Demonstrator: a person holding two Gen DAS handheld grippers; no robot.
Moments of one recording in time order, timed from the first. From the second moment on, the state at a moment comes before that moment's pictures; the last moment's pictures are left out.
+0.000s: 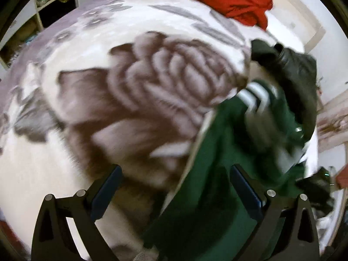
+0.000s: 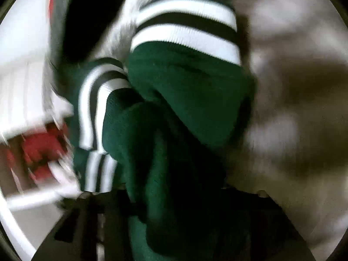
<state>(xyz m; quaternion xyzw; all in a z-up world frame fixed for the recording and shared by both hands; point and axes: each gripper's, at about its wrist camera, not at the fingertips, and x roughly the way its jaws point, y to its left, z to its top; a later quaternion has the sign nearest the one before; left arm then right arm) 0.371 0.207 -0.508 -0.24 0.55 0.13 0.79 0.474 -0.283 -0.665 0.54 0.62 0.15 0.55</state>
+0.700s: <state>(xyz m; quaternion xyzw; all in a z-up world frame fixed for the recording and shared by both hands) 0.268 0.053 -0.541 -0.02 0.64 0.03 0.77 0.224 -0.331 -0.569 0.48 0.68 -0.03 0.55</state>
